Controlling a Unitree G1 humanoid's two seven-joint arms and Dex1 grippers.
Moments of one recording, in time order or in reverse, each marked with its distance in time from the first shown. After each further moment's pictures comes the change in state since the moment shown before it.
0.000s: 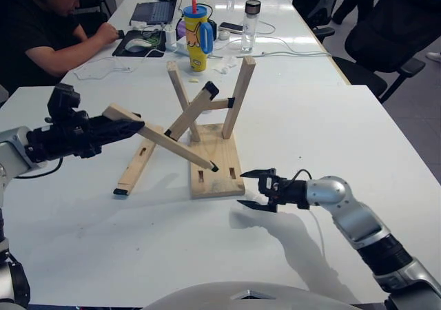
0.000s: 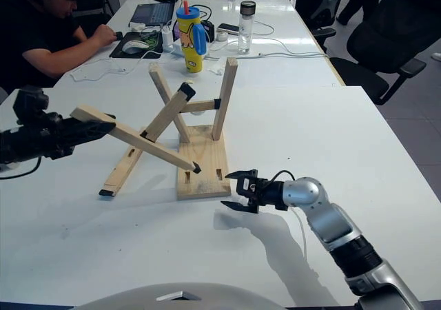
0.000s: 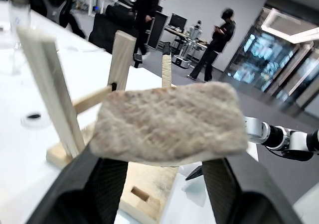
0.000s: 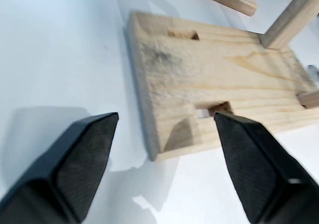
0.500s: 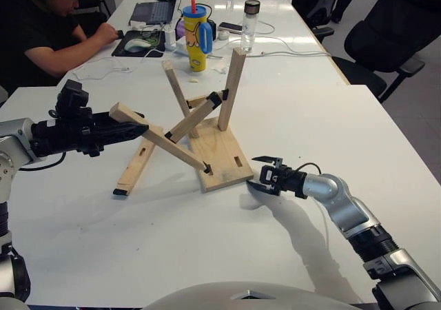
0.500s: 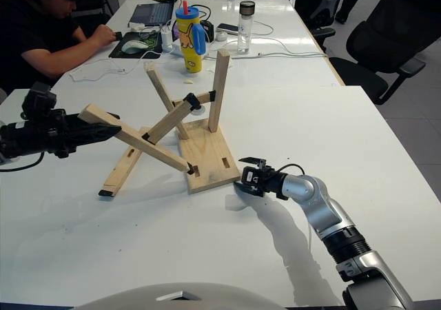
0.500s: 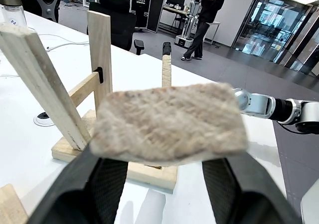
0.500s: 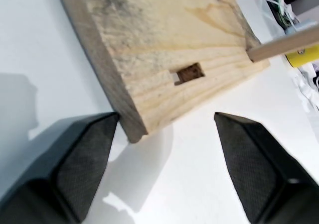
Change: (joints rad) left arm 0.002 0.001 -0.064 0.003 0.172 -0.093 -0.066; right arm -0.073 0.015 -0.066 0.196 -0.144 -0.104 -0.108
